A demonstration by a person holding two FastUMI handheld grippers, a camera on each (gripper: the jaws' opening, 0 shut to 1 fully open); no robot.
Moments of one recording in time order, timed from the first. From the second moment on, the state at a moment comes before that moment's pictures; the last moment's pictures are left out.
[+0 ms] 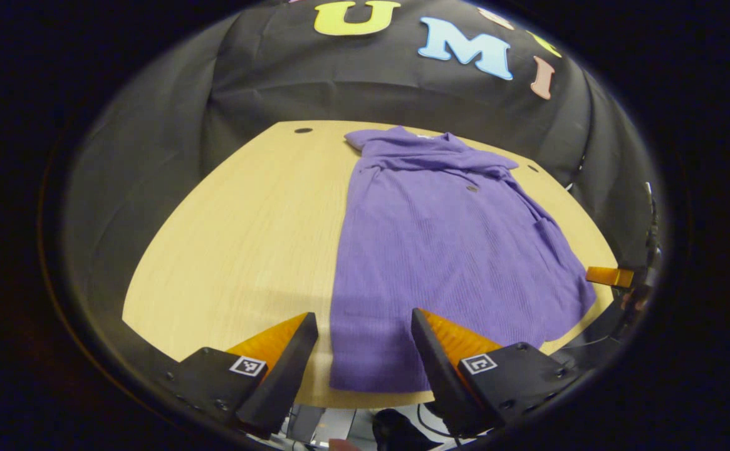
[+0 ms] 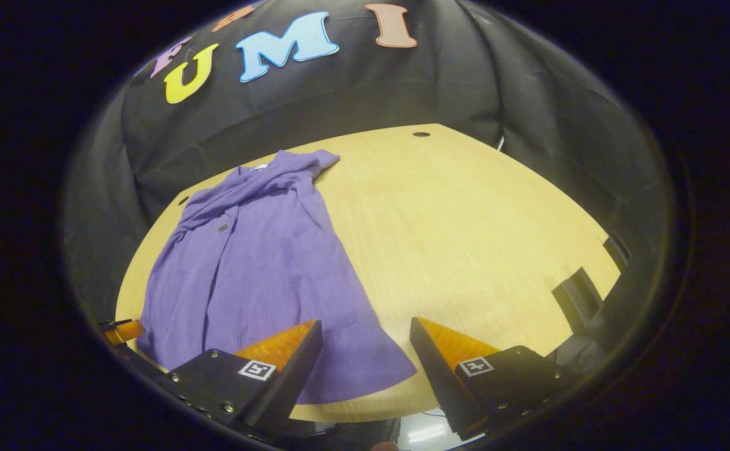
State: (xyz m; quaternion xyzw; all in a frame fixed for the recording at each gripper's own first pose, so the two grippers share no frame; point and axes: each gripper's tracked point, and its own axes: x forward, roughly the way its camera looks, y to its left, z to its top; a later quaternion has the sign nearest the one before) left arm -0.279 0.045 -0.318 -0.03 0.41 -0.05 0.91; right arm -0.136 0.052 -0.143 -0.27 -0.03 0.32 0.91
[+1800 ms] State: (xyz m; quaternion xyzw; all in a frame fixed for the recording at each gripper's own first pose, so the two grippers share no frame) left arm -0.127 -0.052 -0.149 -0.07 0.26 -0.11 0.96; right arm -0.271 0.223 -0.067 -0.33 -0.09 0.46 0.82
